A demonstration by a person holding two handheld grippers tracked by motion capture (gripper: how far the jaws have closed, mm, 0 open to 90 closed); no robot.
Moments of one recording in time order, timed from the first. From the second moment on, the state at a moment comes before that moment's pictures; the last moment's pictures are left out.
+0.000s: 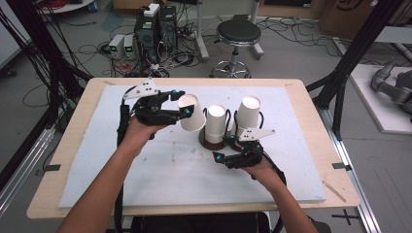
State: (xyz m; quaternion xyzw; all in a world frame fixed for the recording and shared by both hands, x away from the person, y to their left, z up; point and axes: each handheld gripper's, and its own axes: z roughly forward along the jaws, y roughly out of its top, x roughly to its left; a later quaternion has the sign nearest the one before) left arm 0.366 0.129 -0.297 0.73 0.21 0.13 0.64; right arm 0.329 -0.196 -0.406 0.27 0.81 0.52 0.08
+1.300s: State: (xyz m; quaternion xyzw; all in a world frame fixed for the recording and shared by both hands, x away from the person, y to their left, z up) left arm 0.310 0.119 -0.352 0.75 0.21 0.12 0.62; right arm 0.305 -0.190 -0.401 0.21 0.79 0.56 0.09
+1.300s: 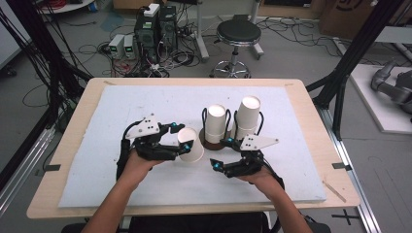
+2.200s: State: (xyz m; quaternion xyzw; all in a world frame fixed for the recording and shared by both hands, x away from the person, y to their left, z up) left arm 0.316 0.086 -0.357 0.75 0.18 0.07 0.64; right arm 0.320 -0.163 -0.413 0.17 0.79 0.58 0.06
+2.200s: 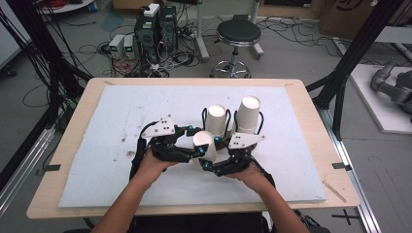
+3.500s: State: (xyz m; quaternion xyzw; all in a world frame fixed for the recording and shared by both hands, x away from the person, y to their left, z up) left arm 0.325 0.097 -0.358 0.76 0.14 0.02 0.63; right arm 0.321 -0.161 -0.407 0.13 0.81 0.57 0.04
